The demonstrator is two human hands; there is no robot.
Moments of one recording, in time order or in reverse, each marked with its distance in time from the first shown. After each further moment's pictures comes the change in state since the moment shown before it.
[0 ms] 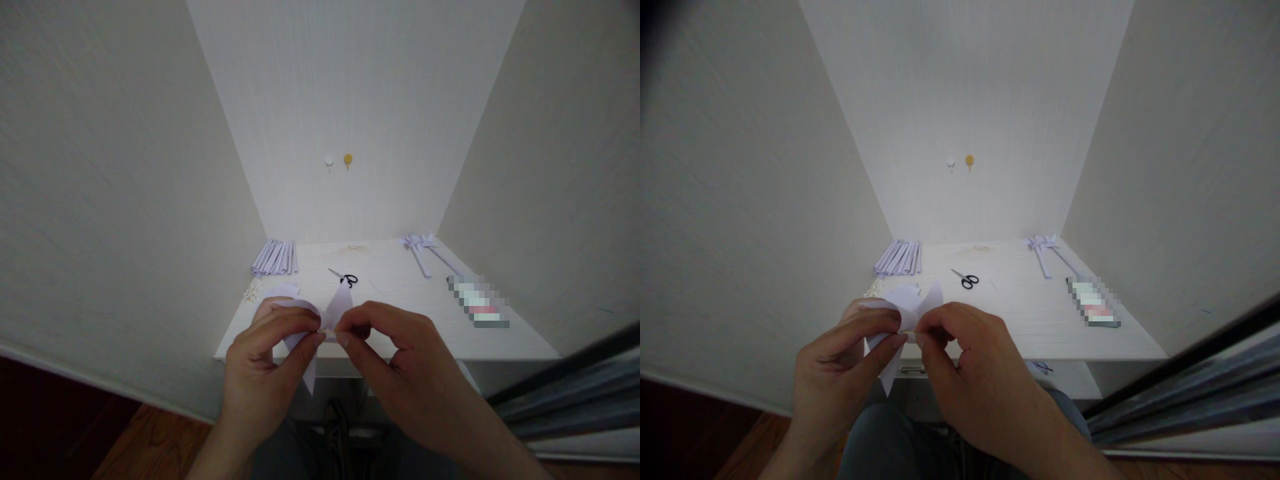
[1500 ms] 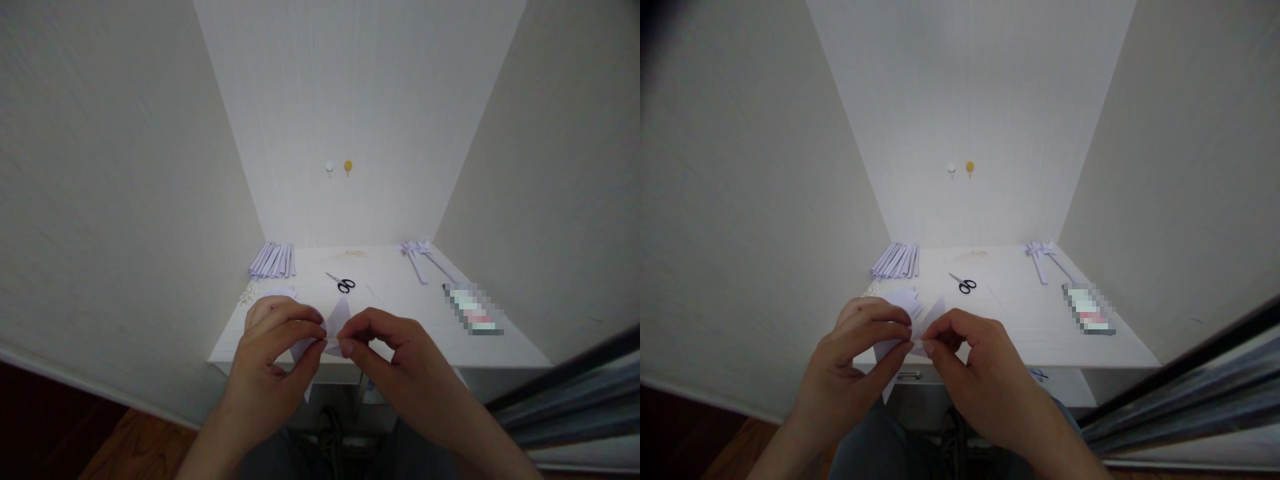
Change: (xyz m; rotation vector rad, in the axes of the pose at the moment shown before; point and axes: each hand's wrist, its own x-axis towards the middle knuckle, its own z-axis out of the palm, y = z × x) left_hand 0.015 0.010 -0.003 0.346 -0.122 0.174; right_hand 0.000 0.013 -0.002 0.171 -0.095 0.145
